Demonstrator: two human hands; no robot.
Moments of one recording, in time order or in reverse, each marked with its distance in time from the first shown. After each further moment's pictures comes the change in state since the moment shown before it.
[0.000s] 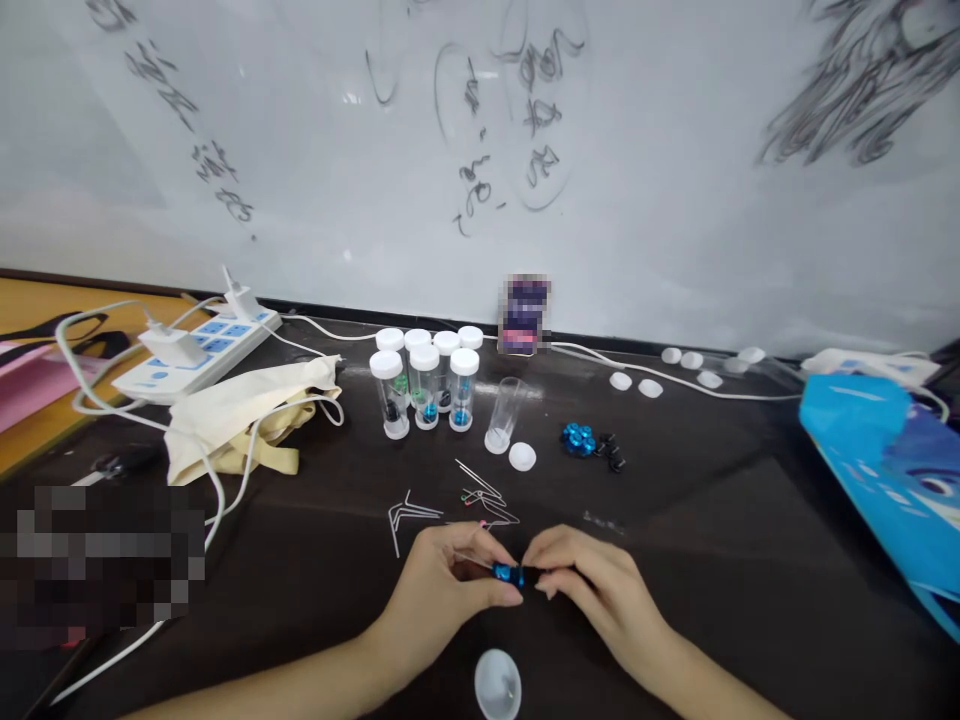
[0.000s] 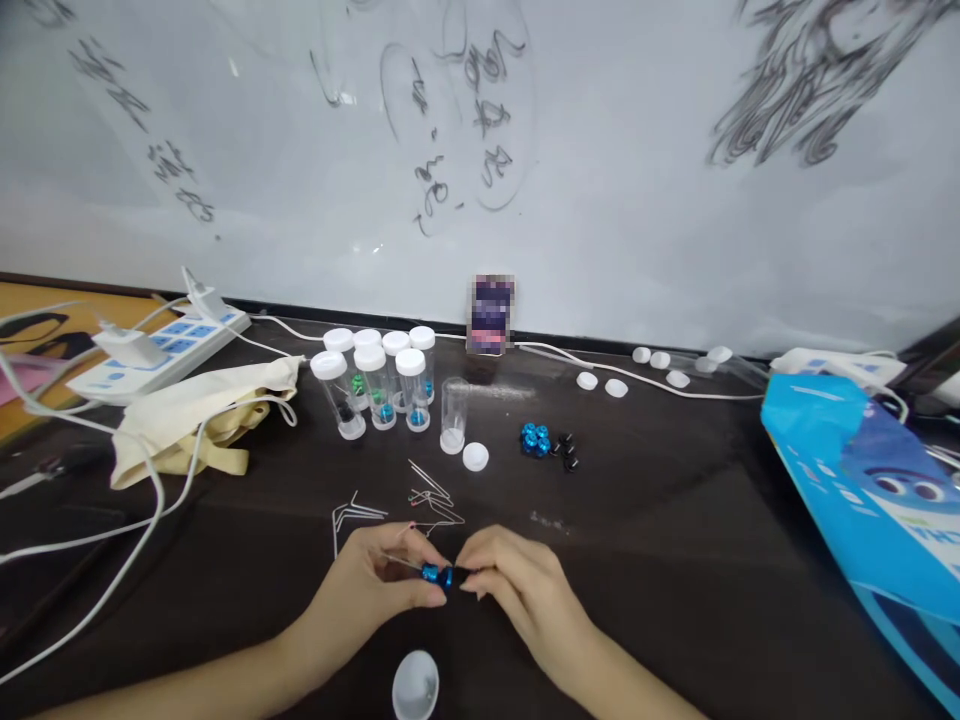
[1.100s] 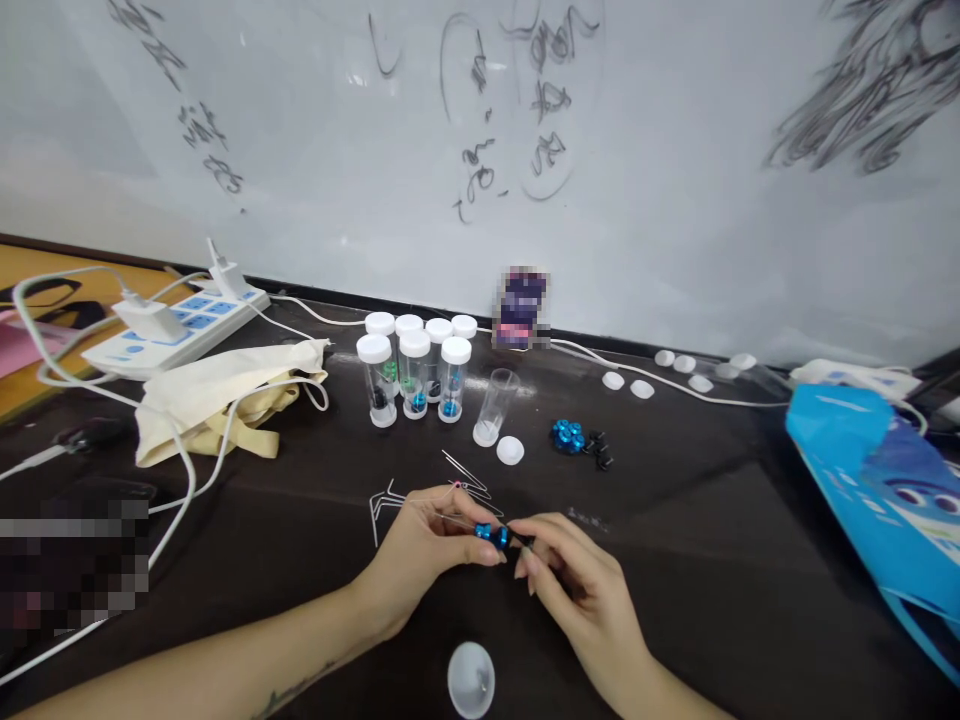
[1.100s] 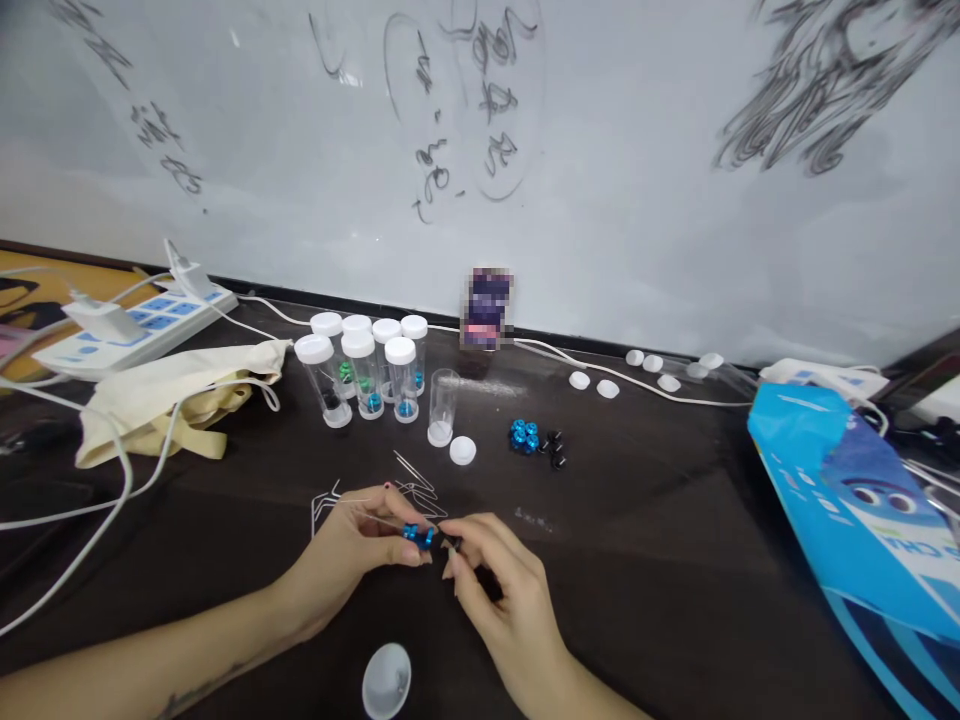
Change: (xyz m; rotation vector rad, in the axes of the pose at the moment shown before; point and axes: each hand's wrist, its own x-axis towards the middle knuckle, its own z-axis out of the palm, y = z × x) left_hand 0.013 0.010 -0.003 -0.227 -0.010 0.041; right_hand -0.007 -0.008 0.017 0.040 0.201 0.141
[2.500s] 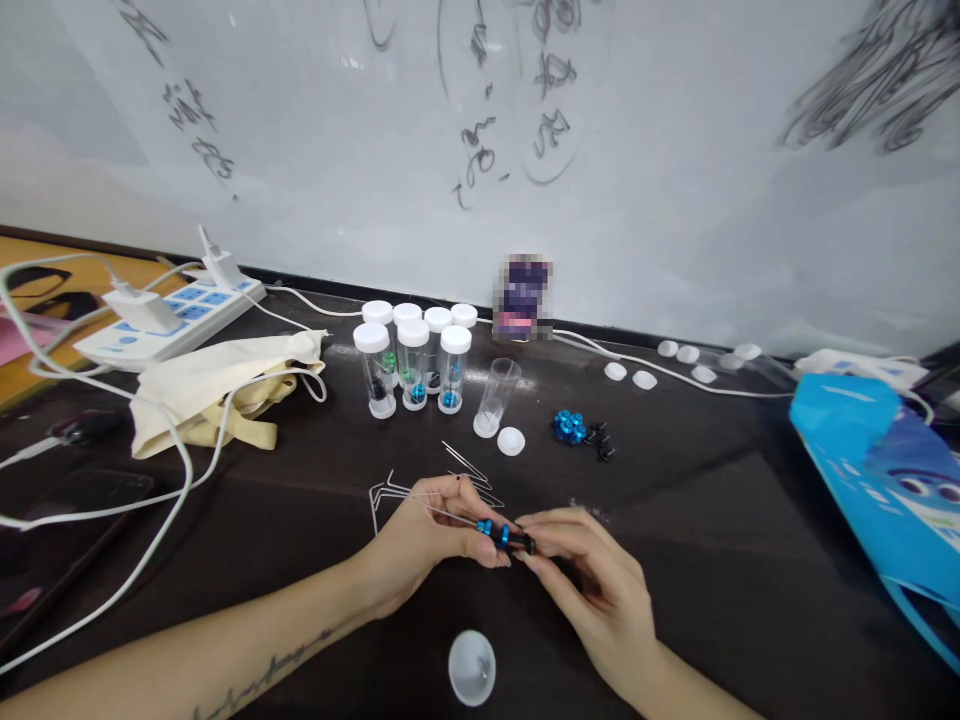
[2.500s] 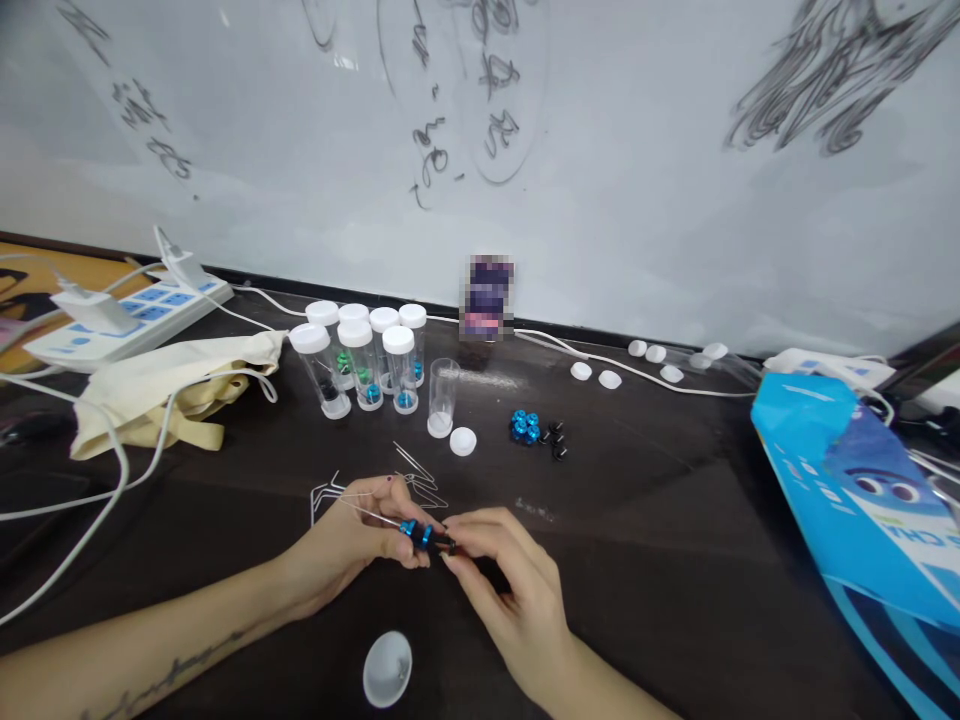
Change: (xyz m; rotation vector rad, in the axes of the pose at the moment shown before) left_hand 0.005 0.000 -0.006 -0.126 -0.175 -0.086; right_hand 0.001 0.001 -0.006 -0.061 0.042 -0.200
